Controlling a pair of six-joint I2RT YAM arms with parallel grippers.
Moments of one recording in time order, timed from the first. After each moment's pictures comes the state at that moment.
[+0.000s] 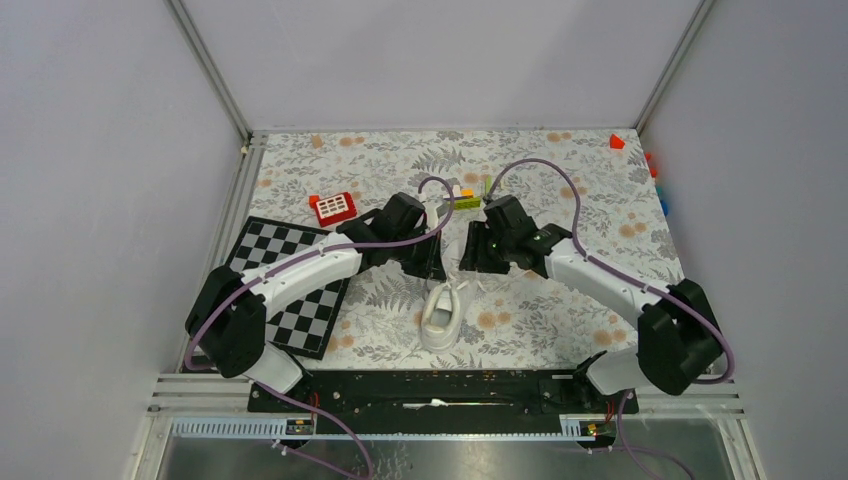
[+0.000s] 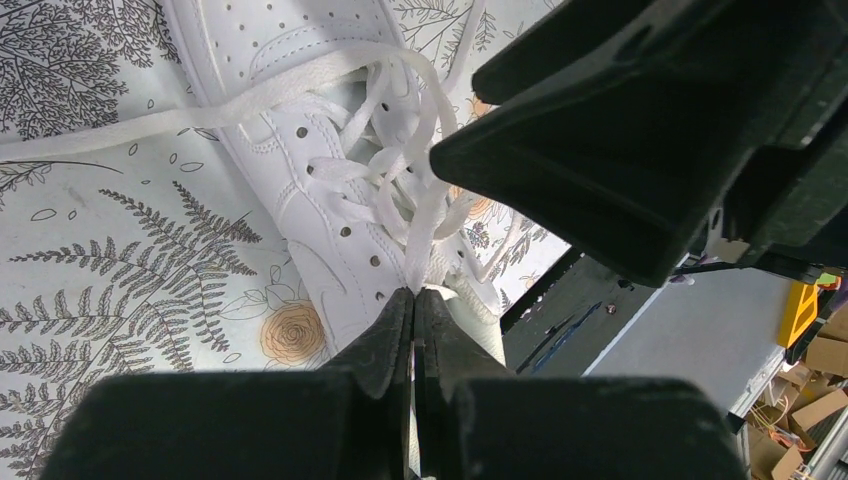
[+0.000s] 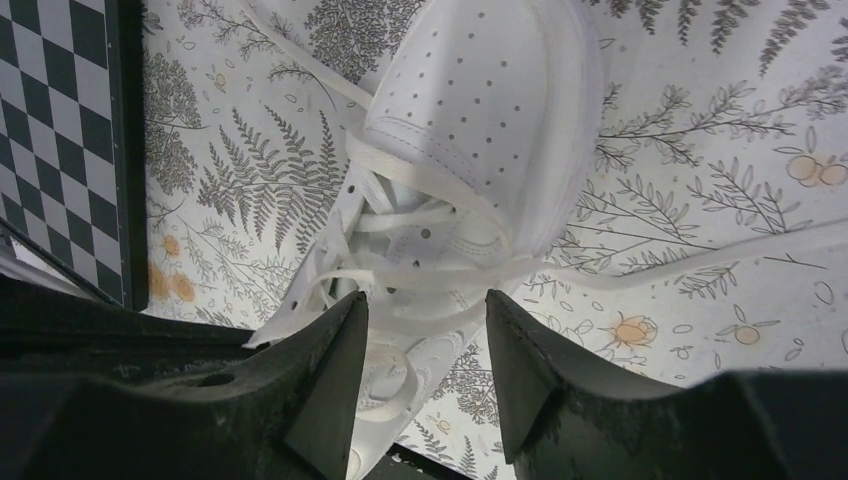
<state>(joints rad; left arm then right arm) -0.75 1.51 1.09 -0.44 0.36 -0.48 0.63 1.40 0.94 -0.45 -0.08 0.66</state>
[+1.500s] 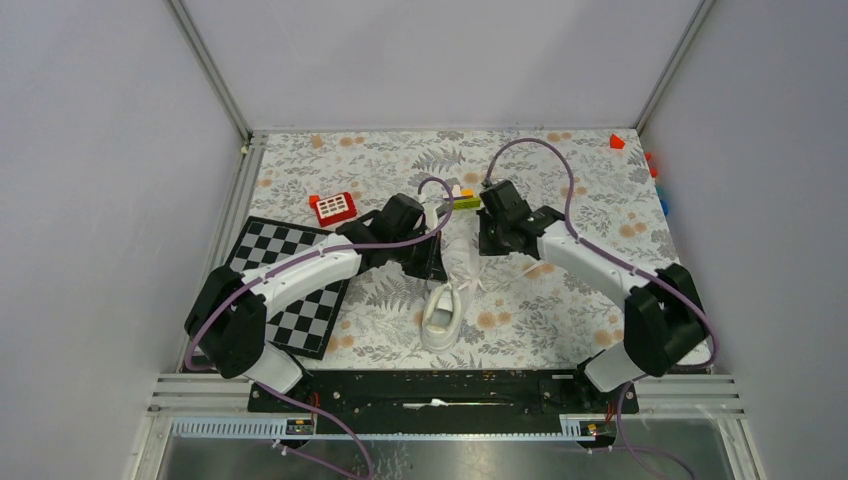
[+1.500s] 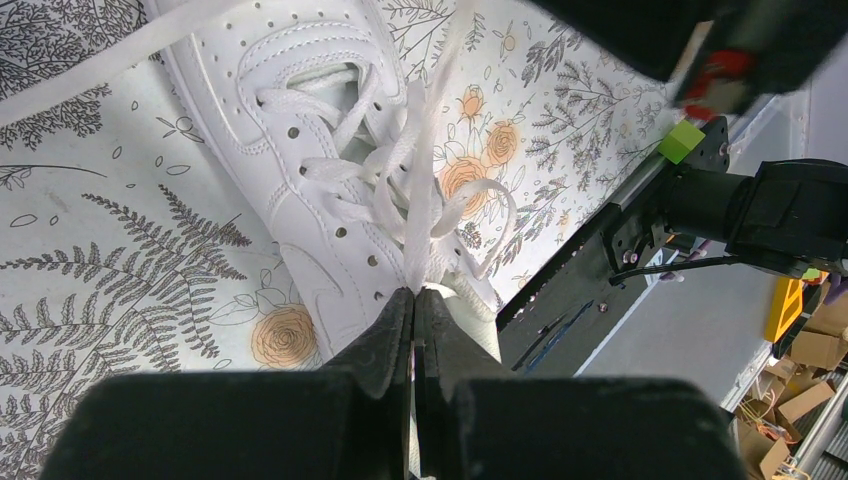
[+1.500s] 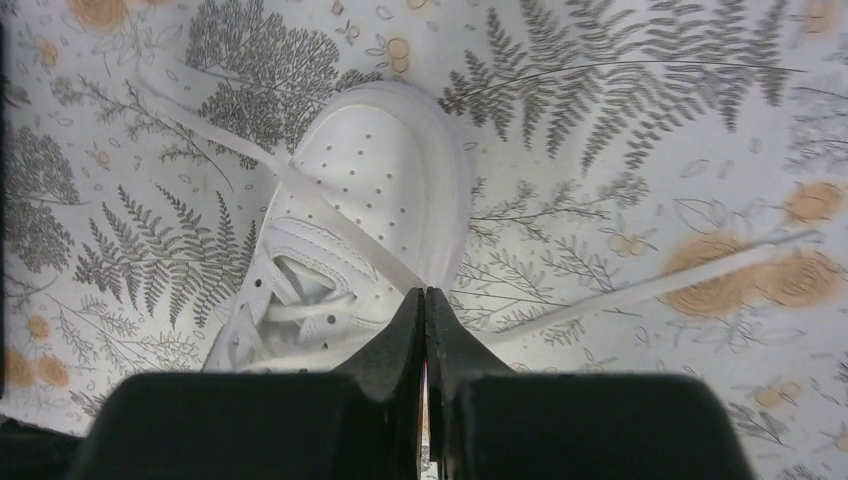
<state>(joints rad) -0.75 1.51 1.07 -0.41 0.38 -0.50 0.60 1.56 1.11 -0.54 0.07 0.48</state>
